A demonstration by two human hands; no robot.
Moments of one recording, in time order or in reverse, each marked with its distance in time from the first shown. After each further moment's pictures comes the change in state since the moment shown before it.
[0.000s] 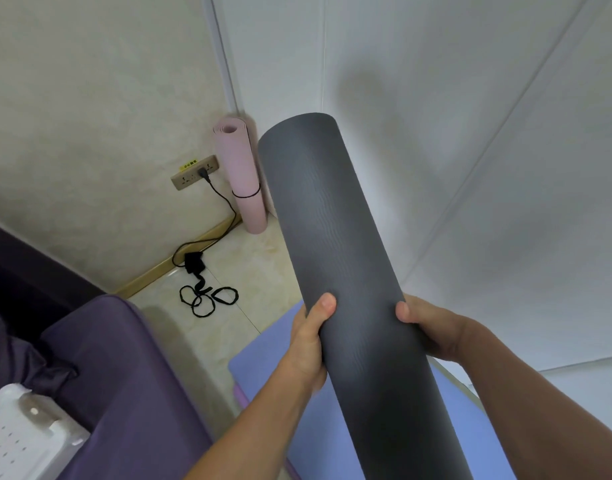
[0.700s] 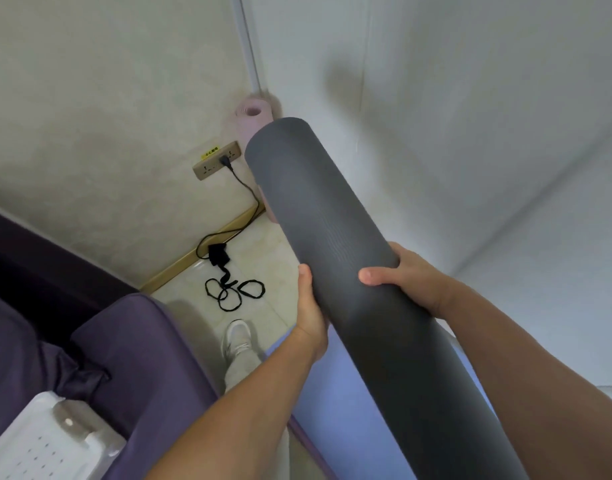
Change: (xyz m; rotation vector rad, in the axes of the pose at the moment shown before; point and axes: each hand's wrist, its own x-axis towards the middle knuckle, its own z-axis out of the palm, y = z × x) left_hand 0.095 0.015 -0.097 0.020 0.221 -0.101; right_hand 0.134 -0.029 0.016 -0.260 0.352 -0.082
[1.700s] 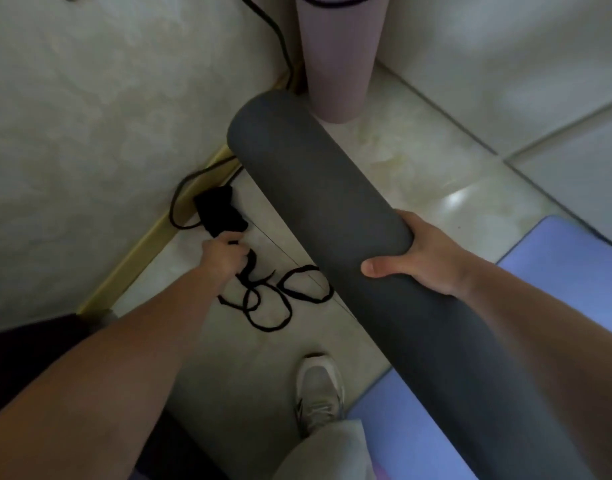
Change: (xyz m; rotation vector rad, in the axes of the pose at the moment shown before) left_hand 0.573 0.001 -0.529 0.992 0.436 -0.422; right_hand 0.572 0.264 0.198 -0.132 -0.059 0.408
